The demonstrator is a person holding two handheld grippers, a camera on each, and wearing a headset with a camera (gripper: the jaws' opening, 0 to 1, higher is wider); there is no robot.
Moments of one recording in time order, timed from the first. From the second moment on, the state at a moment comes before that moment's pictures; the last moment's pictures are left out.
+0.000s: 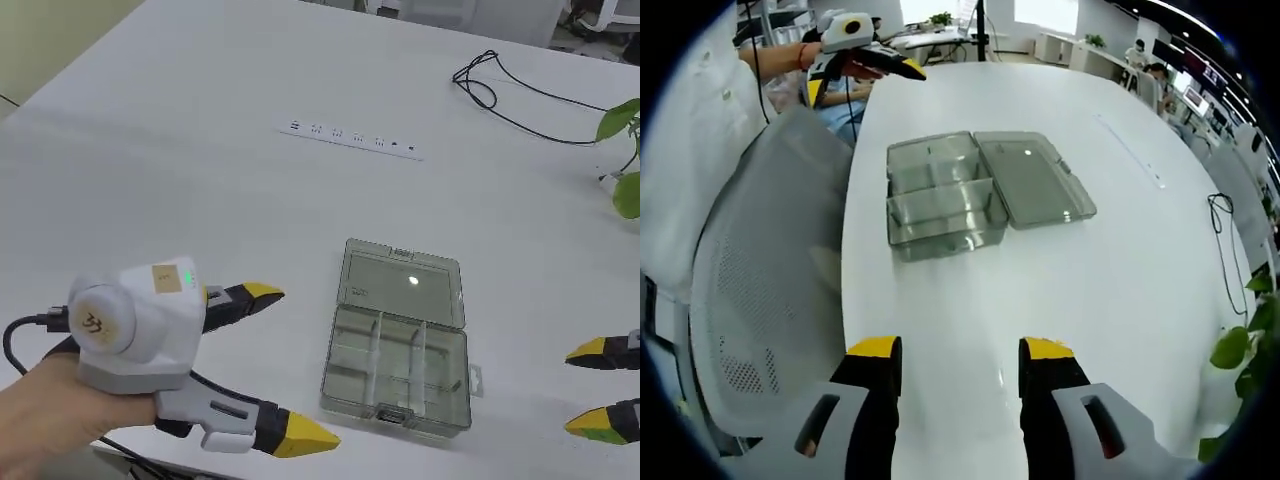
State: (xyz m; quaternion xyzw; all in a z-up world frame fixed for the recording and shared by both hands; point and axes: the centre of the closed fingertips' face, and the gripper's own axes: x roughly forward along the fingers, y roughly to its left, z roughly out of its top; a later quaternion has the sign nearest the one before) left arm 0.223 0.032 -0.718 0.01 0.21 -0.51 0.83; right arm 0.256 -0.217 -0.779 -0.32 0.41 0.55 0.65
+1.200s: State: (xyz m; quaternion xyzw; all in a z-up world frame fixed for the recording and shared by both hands) left arm 0.228 0.034 -0.722 0.00 0.22 -0.51 0.83; right arm 0.266 -0.257 -0.852 -0.45 0.44 0.55 0.55
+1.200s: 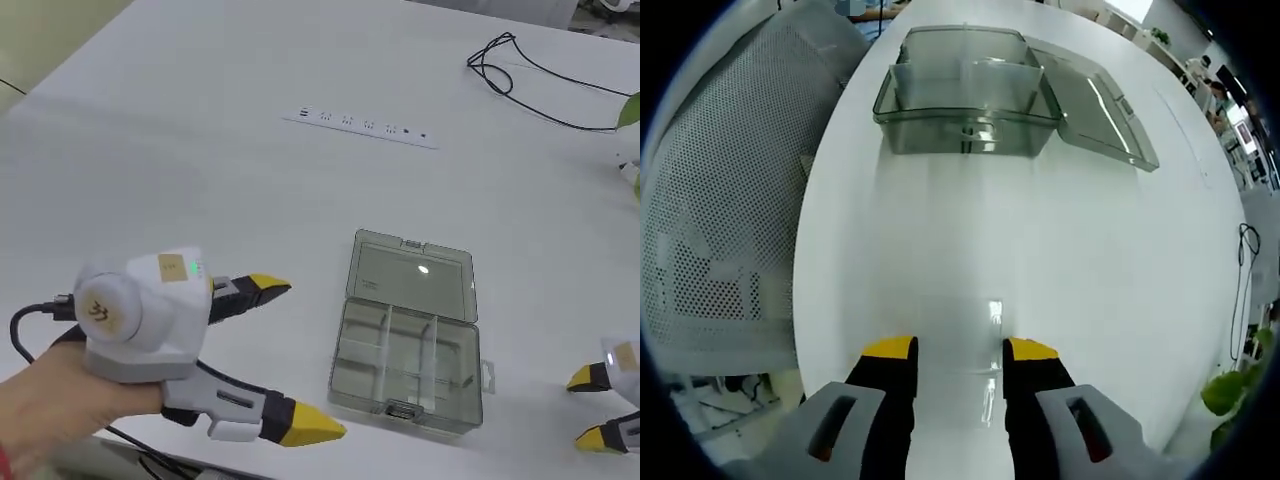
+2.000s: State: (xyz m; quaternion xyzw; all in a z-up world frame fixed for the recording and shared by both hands) left arm 0.226 0.035 -0.713 0.00 0.21 -0.51 0.83; right arm 0.266 -0.235 -0.811 -0.44 0.40 0.53 0.60
